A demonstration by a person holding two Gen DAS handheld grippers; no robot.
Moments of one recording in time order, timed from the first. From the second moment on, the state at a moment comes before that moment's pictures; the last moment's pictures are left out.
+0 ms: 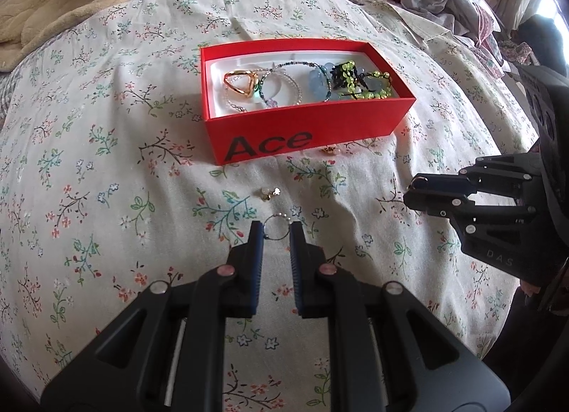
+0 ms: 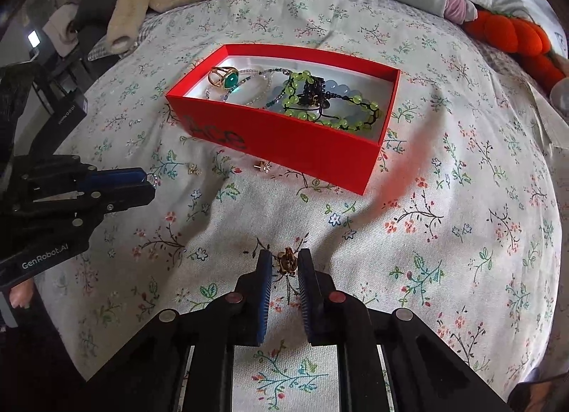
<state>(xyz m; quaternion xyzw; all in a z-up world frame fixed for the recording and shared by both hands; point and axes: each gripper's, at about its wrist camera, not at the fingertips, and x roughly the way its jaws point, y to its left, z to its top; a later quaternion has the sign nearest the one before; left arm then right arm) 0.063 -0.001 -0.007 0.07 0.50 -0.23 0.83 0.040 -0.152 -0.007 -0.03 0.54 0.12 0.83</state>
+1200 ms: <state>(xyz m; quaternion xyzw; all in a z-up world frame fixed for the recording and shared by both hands) 0.117 -0.045 0.013 0.05 0.43 -0.21 0.88 0.070 -0.177 0.037 0.03 0.48 0.08 0.87</state>
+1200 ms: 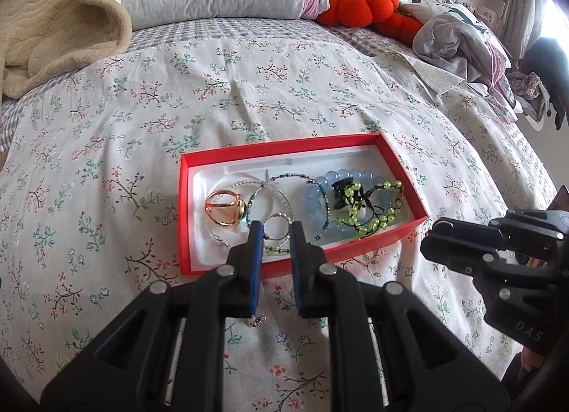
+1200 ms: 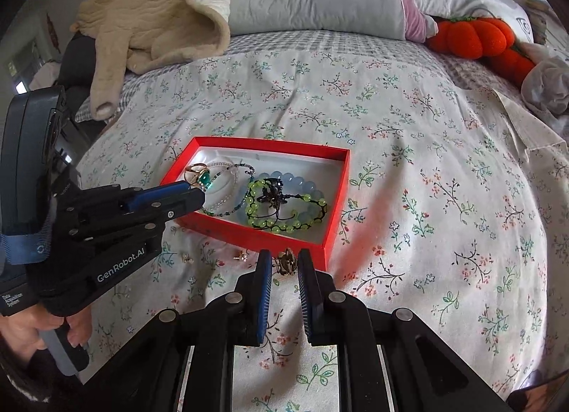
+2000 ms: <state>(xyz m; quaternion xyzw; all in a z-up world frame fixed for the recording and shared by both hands) 0.099 -0.020 0.025 0.08 0.43 -0.17 0.88 0.115 -0.180 0.037 0.05 0.47 0.06 0.88</state>
